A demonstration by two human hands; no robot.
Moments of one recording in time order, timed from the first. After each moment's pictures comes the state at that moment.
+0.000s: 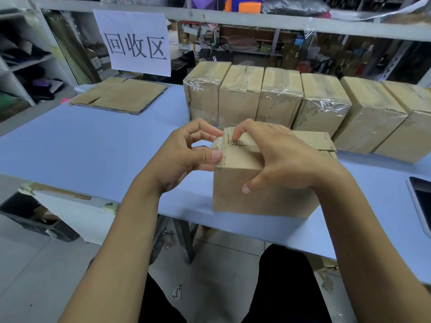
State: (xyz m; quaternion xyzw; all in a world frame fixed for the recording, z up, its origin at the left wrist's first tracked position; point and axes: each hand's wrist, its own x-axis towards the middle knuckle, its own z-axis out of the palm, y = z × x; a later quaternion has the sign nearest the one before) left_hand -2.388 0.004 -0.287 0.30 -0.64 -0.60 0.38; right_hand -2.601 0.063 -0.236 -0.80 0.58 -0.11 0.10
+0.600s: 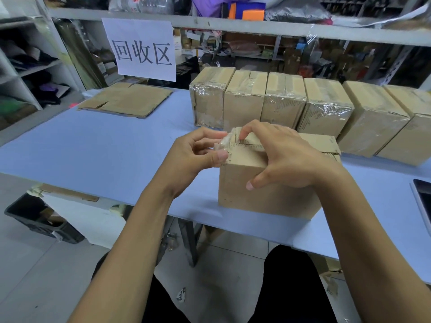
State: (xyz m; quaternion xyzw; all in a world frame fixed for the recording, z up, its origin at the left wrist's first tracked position) left_hand -2.388 0.011 -0.294 0.32 -0.63 -0.55 0.44; right_hand -2.596 0.060 -0.234 -0.79 0.60 -0.11 0.09
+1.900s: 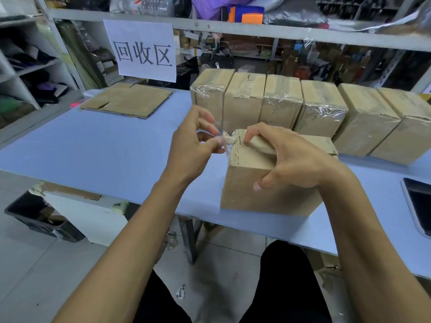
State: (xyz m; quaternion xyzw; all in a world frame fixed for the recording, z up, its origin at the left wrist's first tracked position) left_hand -2.405 0.012 -0.274 0.39 -0.66 -0.39 0.51; right_hand -2.609 0.068 -0.232 -0.78 0.59 -0.16 0.15
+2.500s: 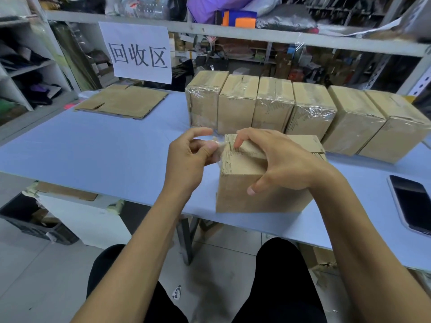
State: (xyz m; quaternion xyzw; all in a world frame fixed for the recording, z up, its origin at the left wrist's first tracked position) left_hand -2.409 0.039 -0.288 0.41 -0.57 -0.45 0.55; right_hand -2.604 0.081 -0.233 -0.79 0.58 -0.14 0.15
